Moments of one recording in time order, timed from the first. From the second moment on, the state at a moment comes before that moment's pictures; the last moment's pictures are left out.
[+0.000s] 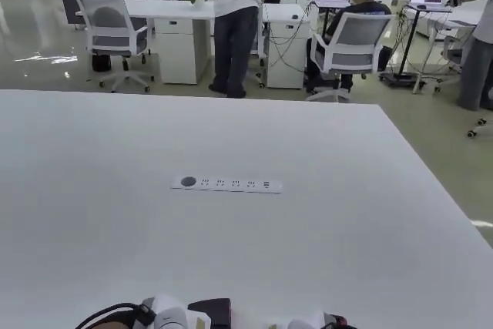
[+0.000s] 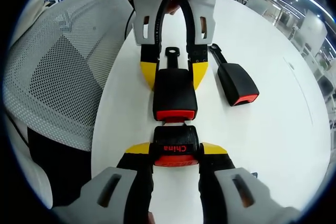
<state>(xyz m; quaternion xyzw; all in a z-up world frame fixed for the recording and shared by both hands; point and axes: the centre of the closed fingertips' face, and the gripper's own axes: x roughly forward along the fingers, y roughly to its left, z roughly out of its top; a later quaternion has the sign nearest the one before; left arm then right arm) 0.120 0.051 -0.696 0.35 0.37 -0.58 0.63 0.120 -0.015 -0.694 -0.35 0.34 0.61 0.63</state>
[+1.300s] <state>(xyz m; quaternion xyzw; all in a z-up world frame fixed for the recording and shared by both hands) 0.118 0.055 -0.691 0.37 0.40 -0.56 0.63 0.123 -0.014 -0.691 -0.35 0.34 0.60 0.64</state>
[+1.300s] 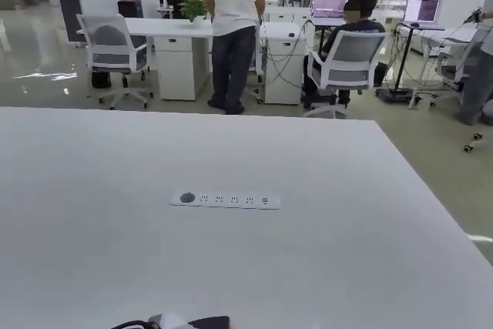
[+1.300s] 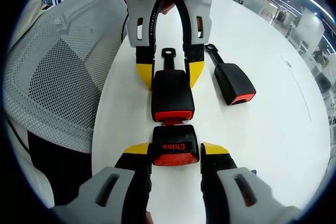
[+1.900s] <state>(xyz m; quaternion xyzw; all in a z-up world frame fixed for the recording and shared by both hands) 0.172 0.051 -0.651 0.33 0.37 -0.54 0.68 0.160 -0.074 -0.659 -0.30 0.34 0.54 0.71</state>
